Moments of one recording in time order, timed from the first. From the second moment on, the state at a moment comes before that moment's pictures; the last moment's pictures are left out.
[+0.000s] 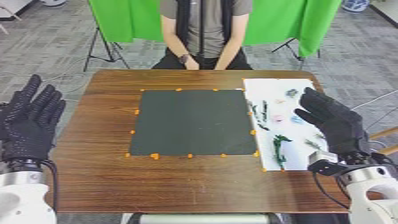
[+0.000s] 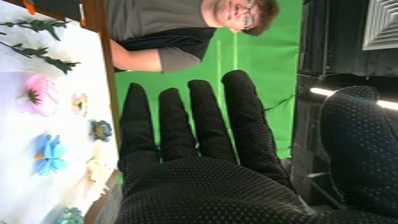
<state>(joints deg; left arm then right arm) 130.0 -55.9 -105.0 -128.9 26.3 17.9 21.9 -125.4 -53.9 100.7 -122.8 -51.9 6.3 -9.6</state>
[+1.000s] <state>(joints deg) 130.2 -56.3 -104.7 -129.0 24.9 17.6 22.1 -125.2 -53.8 100.7 -122.7 -52.0 6.1 -9.7</state>
